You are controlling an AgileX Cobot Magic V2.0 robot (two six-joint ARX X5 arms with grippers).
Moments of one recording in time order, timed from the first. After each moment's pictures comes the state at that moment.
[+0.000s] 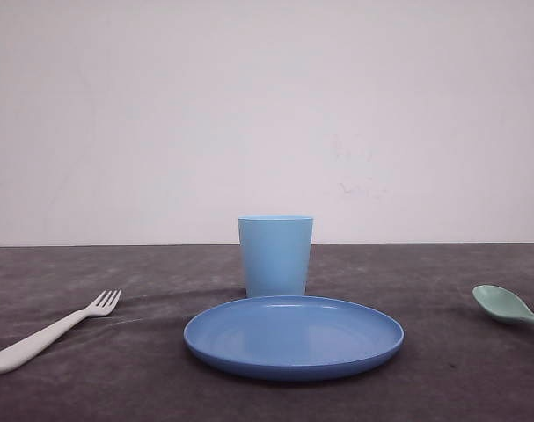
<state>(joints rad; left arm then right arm) -0.16 0.80 0.74 -0.51 0.03 -0.22 0.13 0.78 0.80 -0.59 -0.11 0.11</state>
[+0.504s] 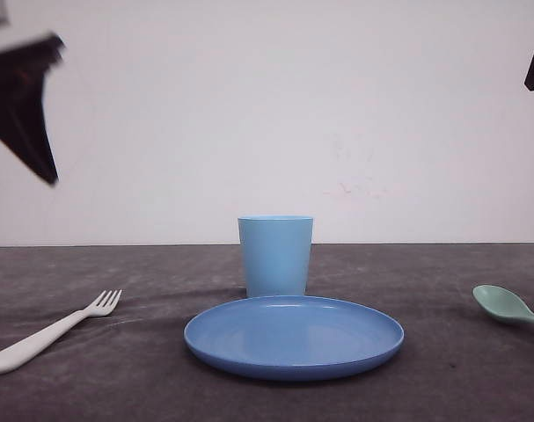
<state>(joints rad) -0.41 1.07 0.74 -0.50 -0.05 -0.33 0.16 0.82 0.80 -0.59 -0.12 0.11</state>
